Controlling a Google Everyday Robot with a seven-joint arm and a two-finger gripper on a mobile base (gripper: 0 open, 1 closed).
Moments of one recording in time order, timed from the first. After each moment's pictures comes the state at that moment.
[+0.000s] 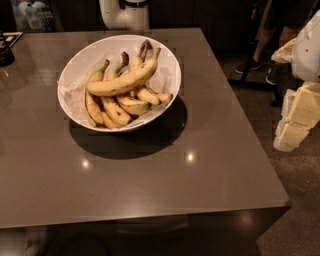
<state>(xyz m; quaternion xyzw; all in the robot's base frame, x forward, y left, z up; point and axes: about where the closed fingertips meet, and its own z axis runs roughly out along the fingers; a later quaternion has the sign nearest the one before) 0.438 -0.217 0.976 -0.60 0.78 -0.03 0.16</state>
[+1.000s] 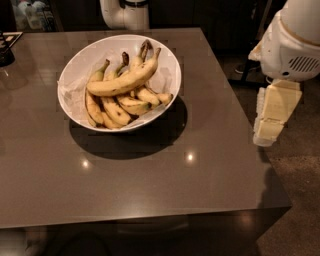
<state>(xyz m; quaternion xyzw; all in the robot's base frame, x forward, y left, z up) 0.454 -0.191 0.969 -0.63 0.77 -0.06 0.12</state>
